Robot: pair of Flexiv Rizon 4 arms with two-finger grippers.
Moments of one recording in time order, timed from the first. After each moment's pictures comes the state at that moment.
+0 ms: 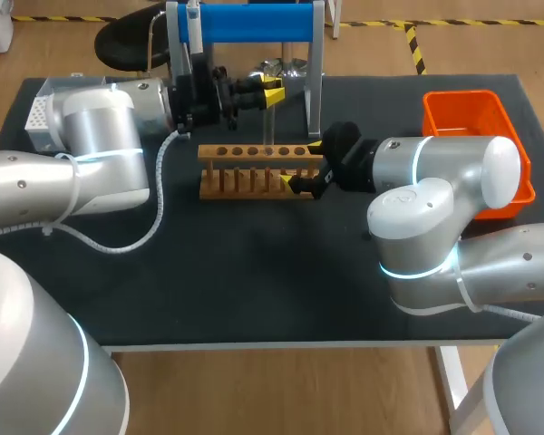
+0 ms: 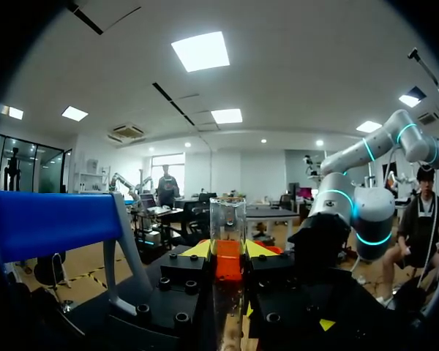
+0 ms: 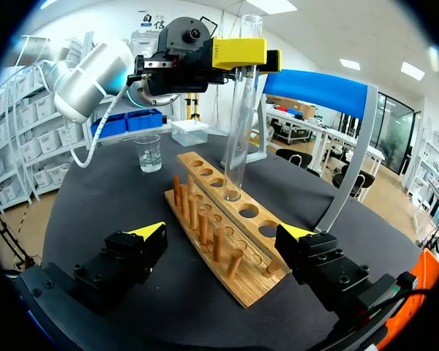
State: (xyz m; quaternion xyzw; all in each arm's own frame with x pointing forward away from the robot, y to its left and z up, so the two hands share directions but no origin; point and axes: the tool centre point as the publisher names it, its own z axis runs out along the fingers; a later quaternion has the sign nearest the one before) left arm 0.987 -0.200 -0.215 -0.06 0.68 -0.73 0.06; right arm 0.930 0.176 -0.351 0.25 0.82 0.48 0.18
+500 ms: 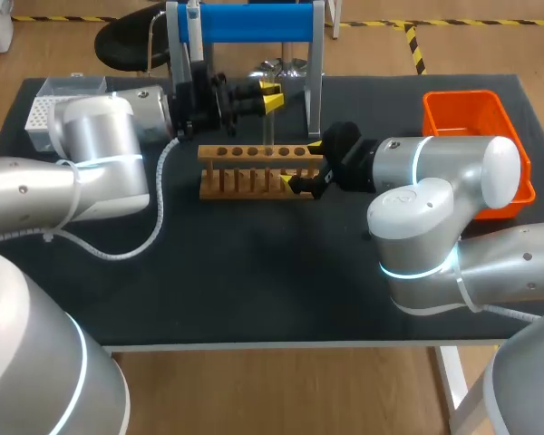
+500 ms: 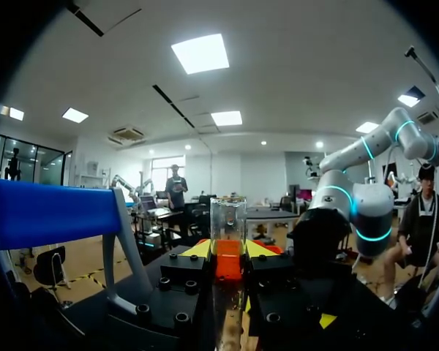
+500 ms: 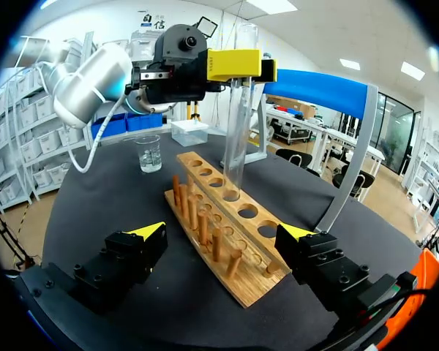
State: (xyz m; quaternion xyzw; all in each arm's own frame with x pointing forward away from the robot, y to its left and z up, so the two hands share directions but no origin) left arm 0.984 -0.198 -0.227 -0.05 0.67 -0.74 0.06; right arm 0.930 0.176 -0.351 0.25 0.82 0.48 0.18
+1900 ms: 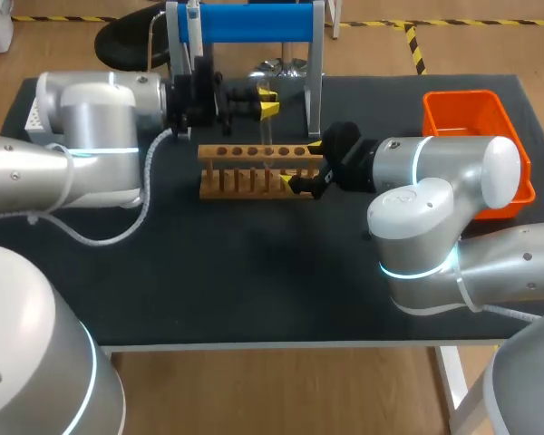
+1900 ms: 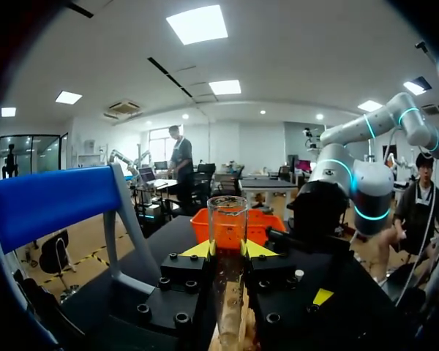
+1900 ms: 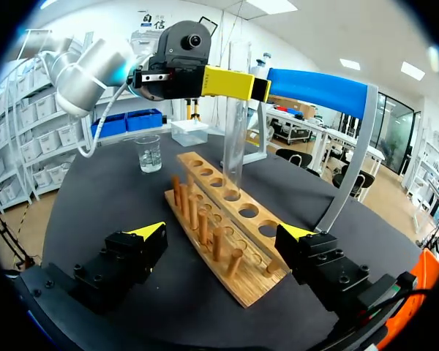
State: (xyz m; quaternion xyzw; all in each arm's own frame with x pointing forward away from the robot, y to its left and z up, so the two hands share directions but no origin) left arm 0.986 -0.190 -0.246 -0.06 0.74 -0.66 0.05; right arm 0.930 0.176 -0.351 0.25 0.82 0.48 0.18
